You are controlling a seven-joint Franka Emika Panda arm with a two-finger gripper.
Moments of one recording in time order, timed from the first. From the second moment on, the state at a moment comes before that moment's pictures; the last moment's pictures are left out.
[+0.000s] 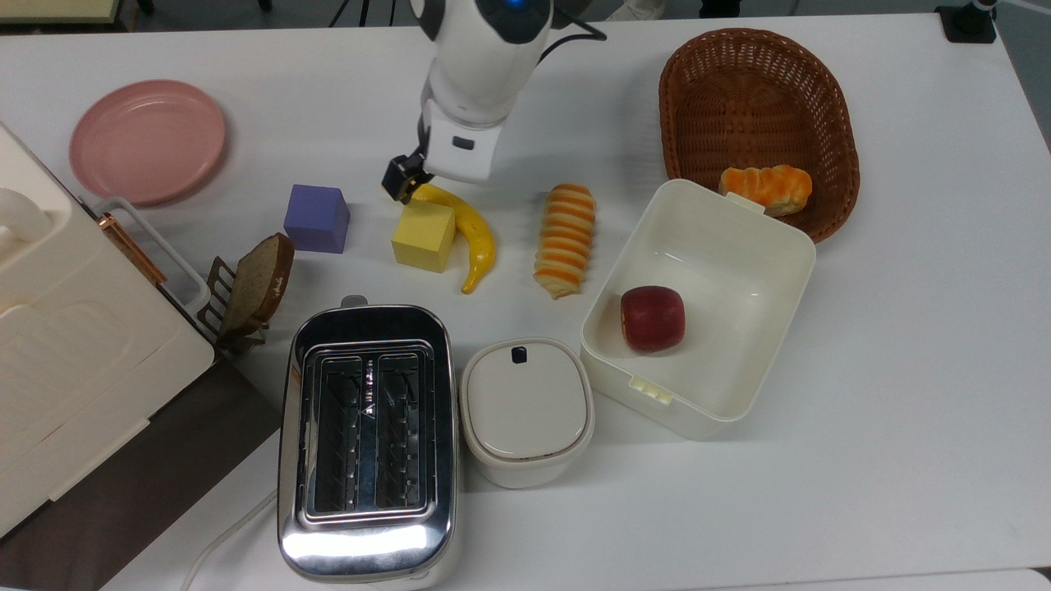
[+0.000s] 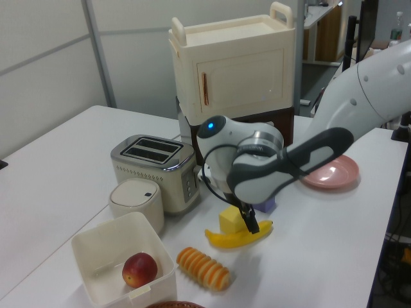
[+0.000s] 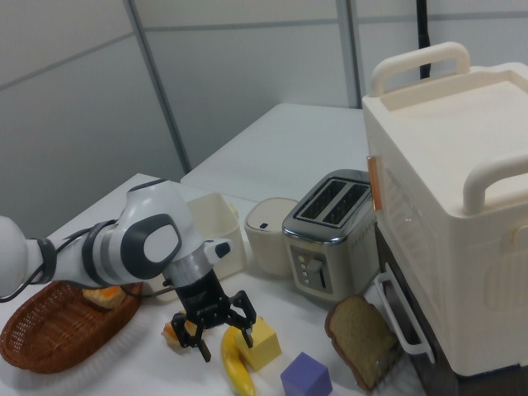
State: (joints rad) arm 0.14 0.17 -0.05 -2.06 -0.36 2.09 -0.45
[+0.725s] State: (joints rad) arm 0.21 0.13 -0.05 -2.18 -0.44 2.14 -0.44
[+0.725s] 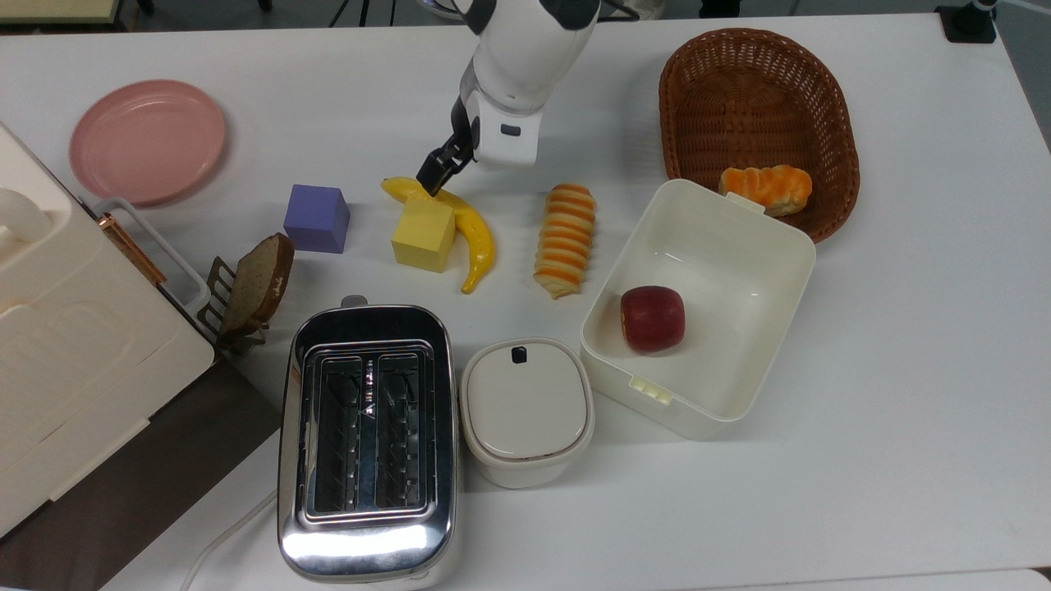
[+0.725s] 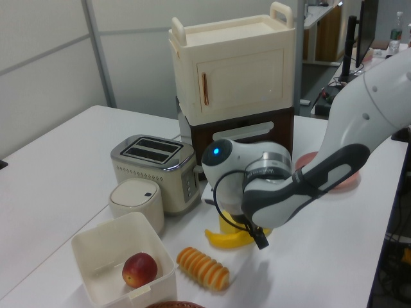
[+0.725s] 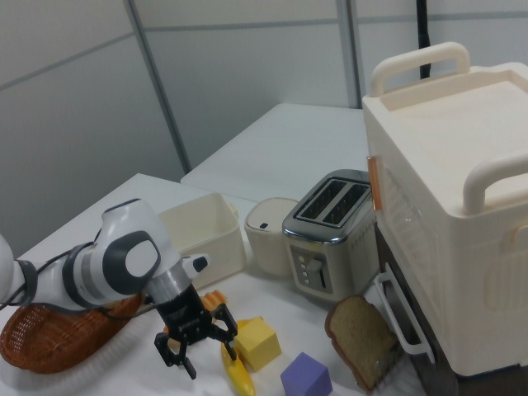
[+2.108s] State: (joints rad) arm 0.33 0.20 -0.13 -2.13 -0.61 2.23 -0.06
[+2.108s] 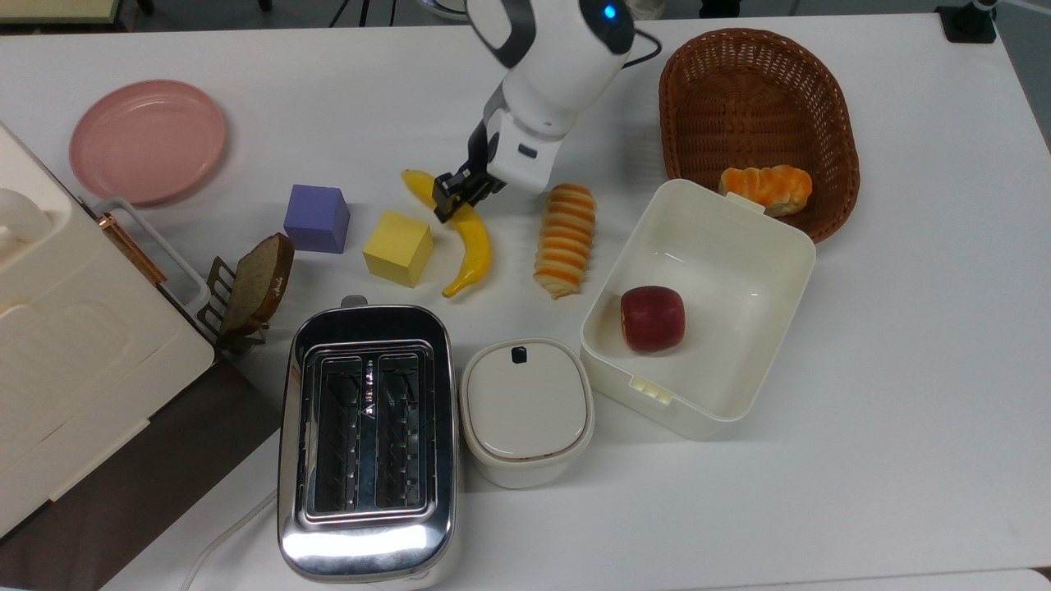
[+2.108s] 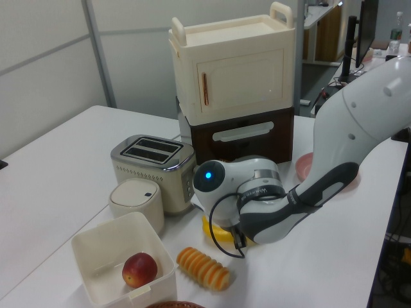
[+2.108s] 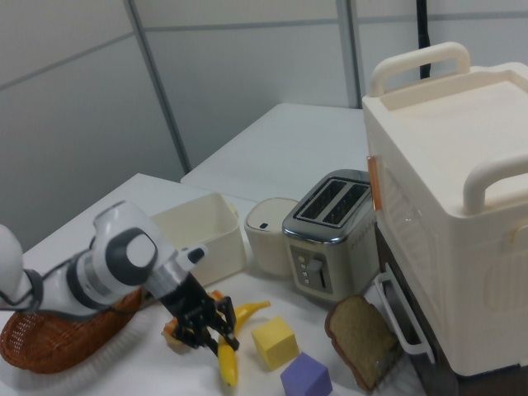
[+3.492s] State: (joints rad) arm 0.52 0.38 -0.12 -1.47 -0.08 1.97 0.50
